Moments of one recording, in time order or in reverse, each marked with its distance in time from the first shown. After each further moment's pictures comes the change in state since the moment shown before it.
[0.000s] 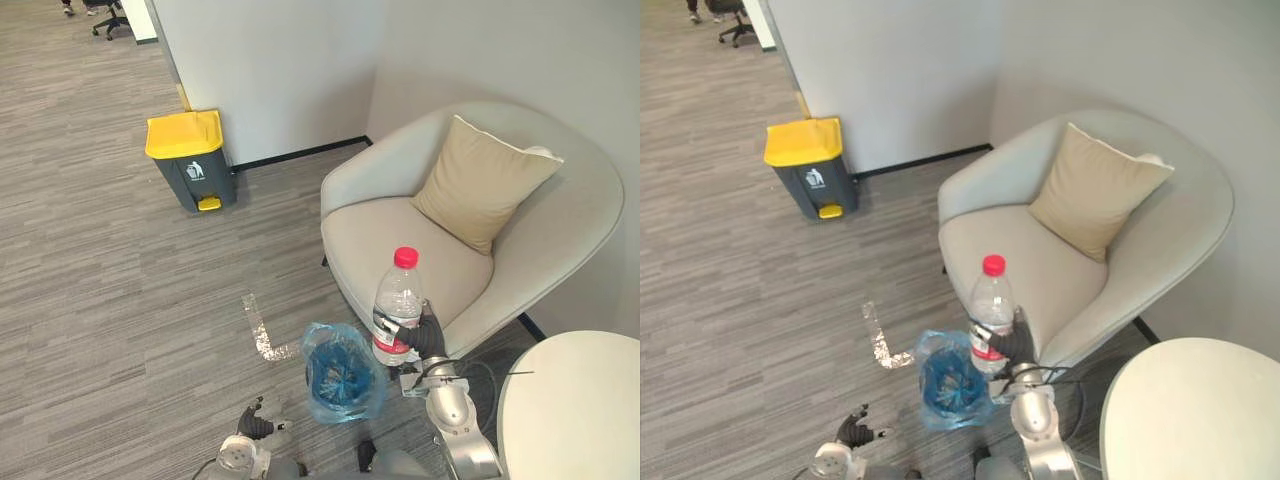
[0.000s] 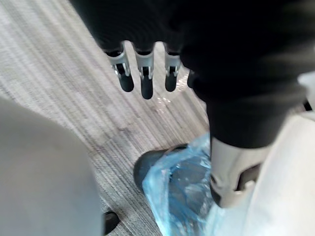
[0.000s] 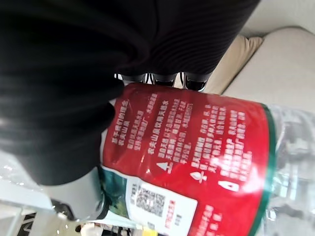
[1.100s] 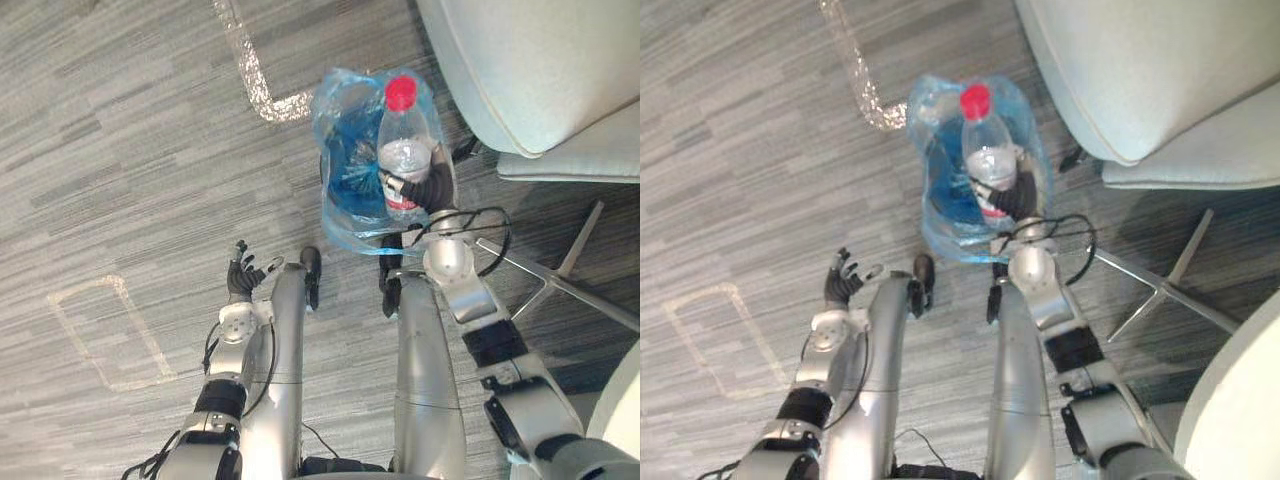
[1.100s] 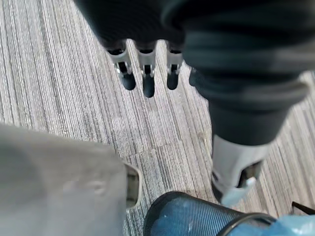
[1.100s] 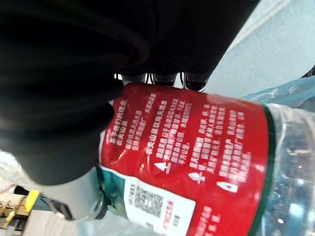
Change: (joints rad) left arm -0.380 -0.029 0.154 -0.372 -0.237 -0.047 0.108; right arm -0.854 -0.245 -0.018 0.394 -0.025 0.056 -0.181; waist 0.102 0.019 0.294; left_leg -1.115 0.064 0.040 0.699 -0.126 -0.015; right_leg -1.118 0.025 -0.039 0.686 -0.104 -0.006
